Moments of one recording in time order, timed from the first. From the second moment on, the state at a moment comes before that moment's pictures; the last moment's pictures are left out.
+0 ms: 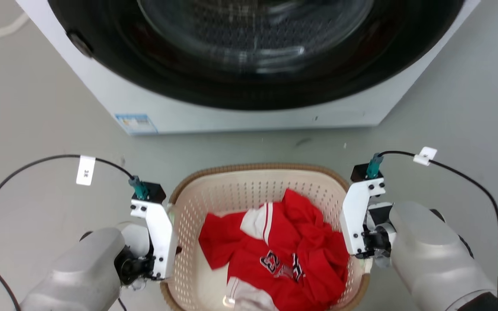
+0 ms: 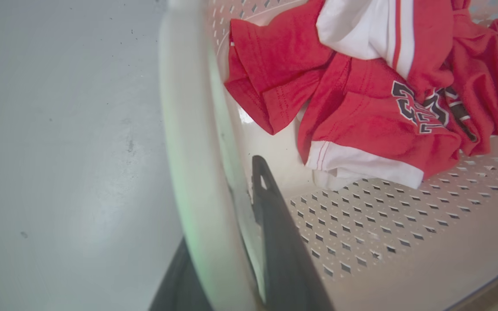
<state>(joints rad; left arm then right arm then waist) -0.74 0.44 -1.12 0.81 -1.21 -0.13 0.46 -0.81 -0.04 0.48 1.24 0.47 0.13 0.61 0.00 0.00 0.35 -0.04</state>
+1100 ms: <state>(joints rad) -0.64 0.50 -1.24 0.76 -1.39 -0.13 0.68 -0.68 -0.04 0.63 1.21 0.63 0.13 0.81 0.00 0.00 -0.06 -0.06</state>
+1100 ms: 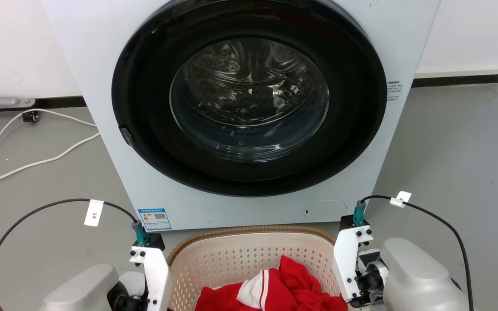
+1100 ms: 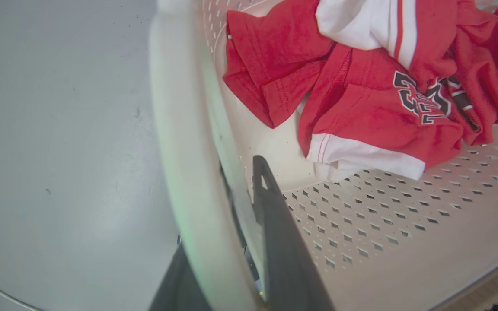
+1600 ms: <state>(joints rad) -0.64 0.49 -1.24 0.77 -1.40 -0.13 0.69 -0.69 -0.04 0.67 1.21 0.65 0.13 0.82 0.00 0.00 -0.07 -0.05</state>
